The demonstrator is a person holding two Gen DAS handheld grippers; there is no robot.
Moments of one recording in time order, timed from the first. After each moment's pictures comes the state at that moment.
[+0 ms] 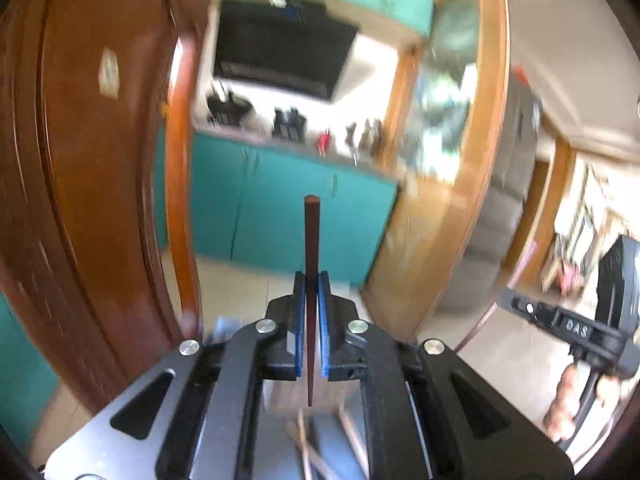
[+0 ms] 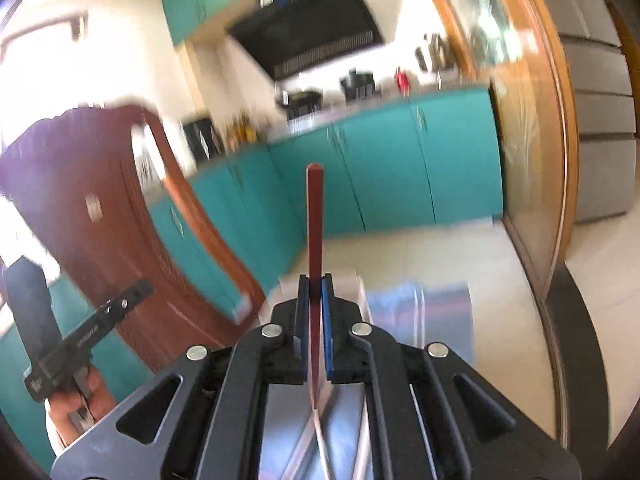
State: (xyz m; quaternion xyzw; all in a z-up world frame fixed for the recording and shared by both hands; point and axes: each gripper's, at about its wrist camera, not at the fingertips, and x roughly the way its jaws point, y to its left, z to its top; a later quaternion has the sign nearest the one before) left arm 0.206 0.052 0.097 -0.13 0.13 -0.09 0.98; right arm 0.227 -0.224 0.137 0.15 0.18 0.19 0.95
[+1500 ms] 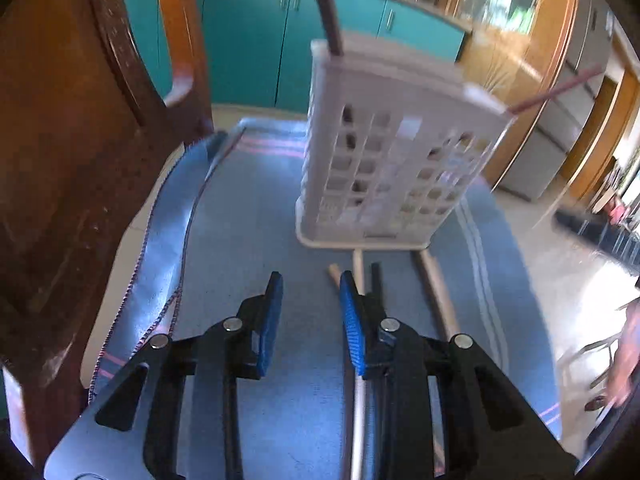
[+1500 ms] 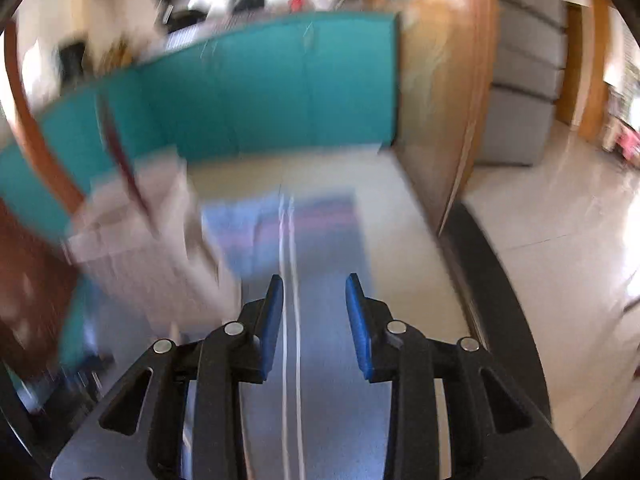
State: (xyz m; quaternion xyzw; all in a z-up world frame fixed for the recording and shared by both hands) left arm 0.295 0.002 -0.115 -0.07 0.42 -0.01 0.91; right arm 0.301 -0.224 -0.063 0.03 0.43 0.01 0.90
